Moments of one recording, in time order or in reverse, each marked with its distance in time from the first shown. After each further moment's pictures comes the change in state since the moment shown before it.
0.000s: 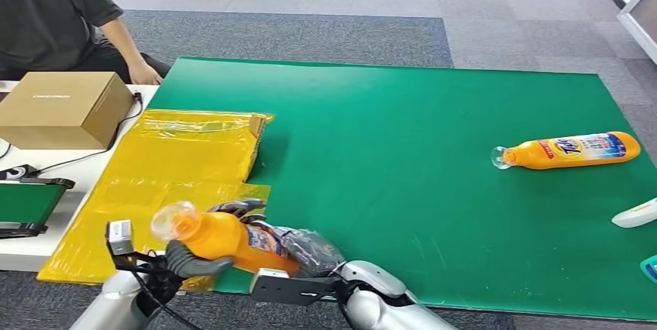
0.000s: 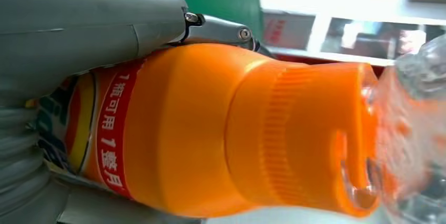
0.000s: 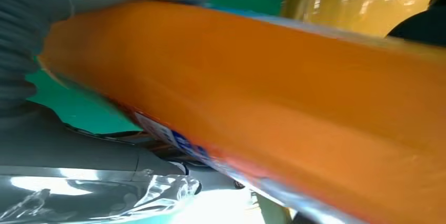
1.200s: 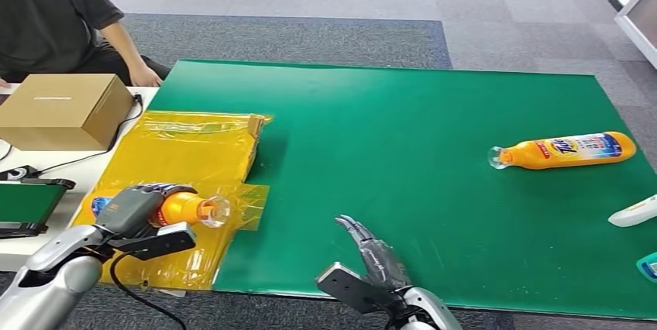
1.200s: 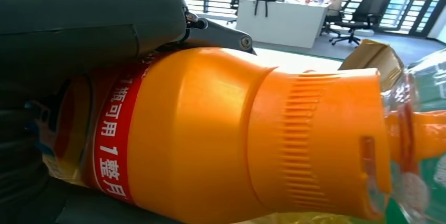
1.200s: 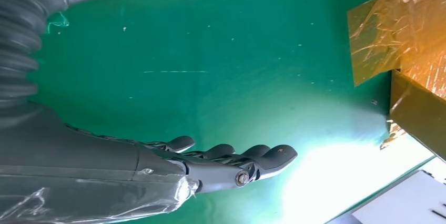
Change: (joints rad) left arm 0.003 0.296 0.006 -0.203 -0.994 0.777 0.297; right arm 0.324 -0.102 -0.311 -0.381 0.061 -0.074 0.135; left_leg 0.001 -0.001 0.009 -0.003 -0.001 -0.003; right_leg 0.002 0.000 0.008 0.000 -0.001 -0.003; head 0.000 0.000
